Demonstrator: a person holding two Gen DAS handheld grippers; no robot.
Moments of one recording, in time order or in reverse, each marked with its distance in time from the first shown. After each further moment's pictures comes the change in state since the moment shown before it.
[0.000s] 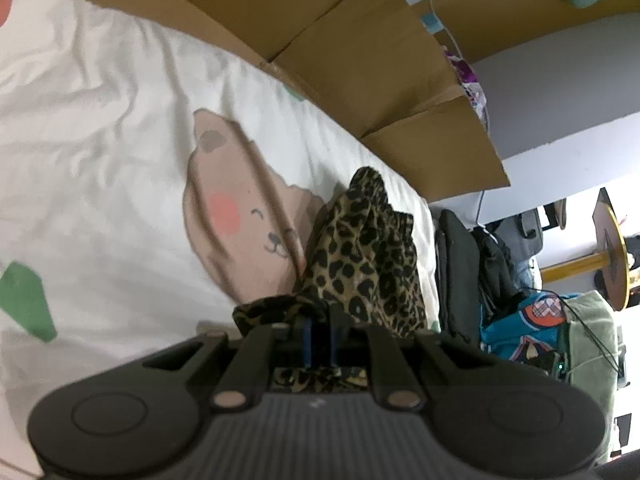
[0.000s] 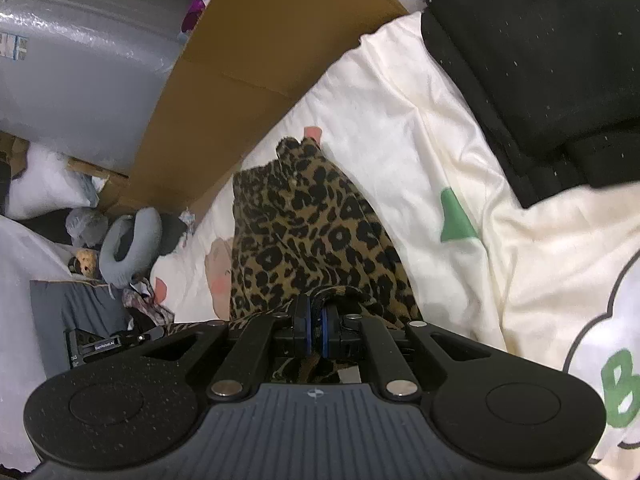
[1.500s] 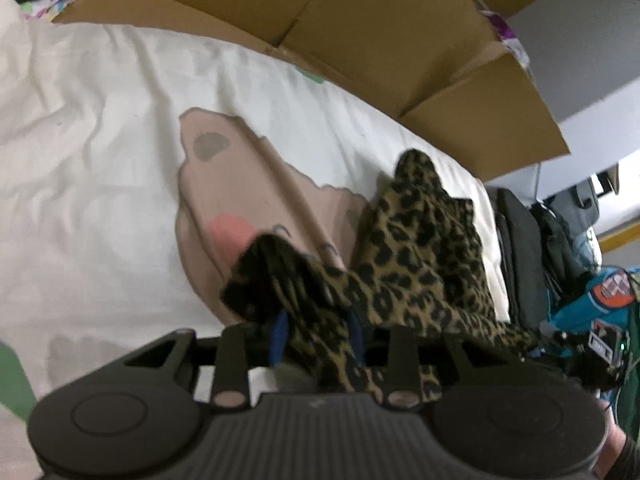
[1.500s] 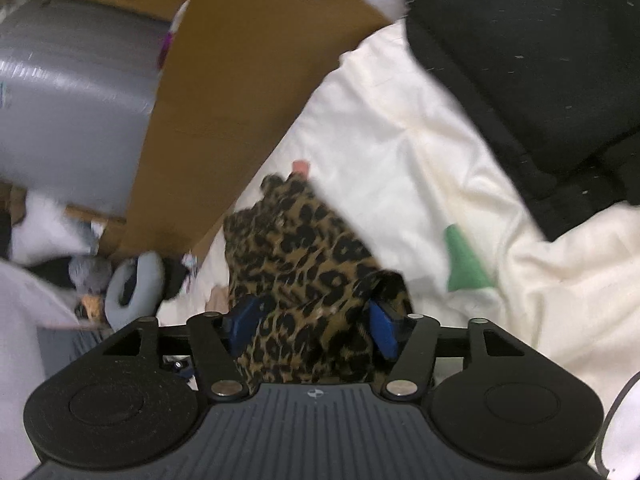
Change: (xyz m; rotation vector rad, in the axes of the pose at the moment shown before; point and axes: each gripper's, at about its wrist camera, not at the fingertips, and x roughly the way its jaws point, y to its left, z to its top) left arm 0.066 -0.004 0.014 0.125 0.026 0.166; right arm 0.042 -0.018 0.006 0.072 -0.087 0.029
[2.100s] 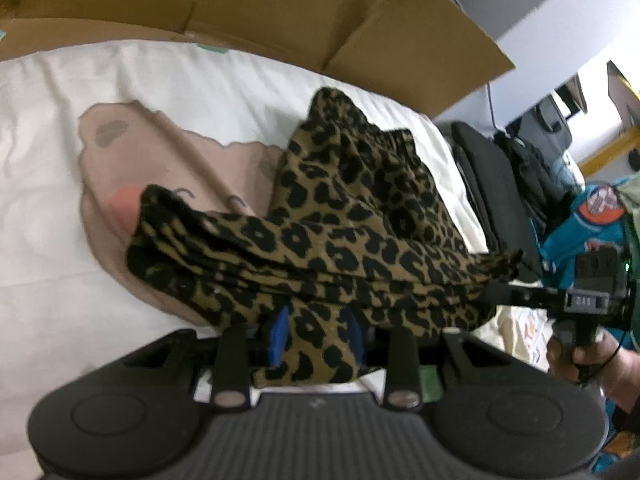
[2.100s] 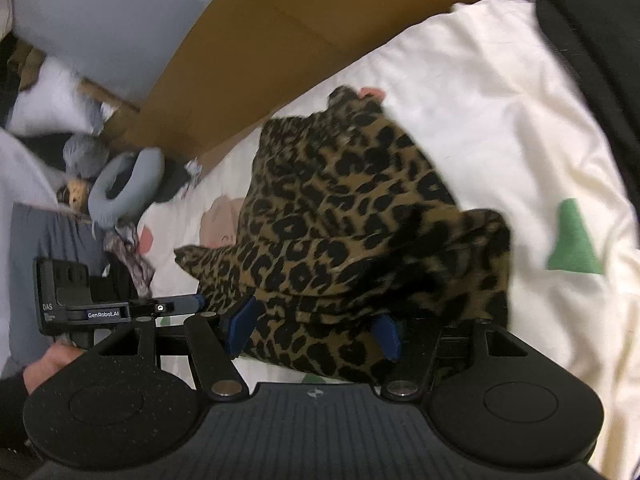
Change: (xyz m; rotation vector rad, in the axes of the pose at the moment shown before) left arm 0.023 -0.058 -0.033 0.212 0.060 -0.022; right arm 0.050 0.050 -0.029 -0.305 0.155 -0.041
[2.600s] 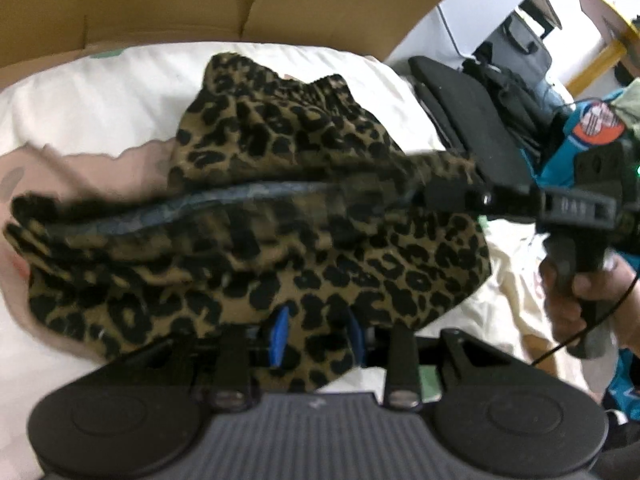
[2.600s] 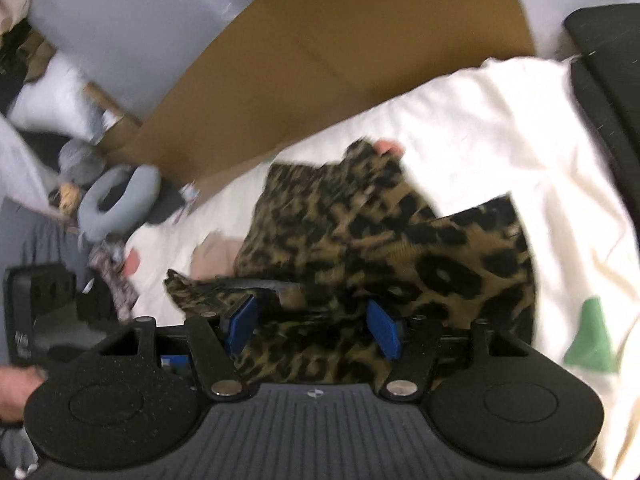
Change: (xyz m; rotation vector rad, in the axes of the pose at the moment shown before) left arm 0.048 -0.061 0.017 0.205 0.108 0.039; right arm 0.010 0.011 0.025 -0.066 -0.150 -0.067
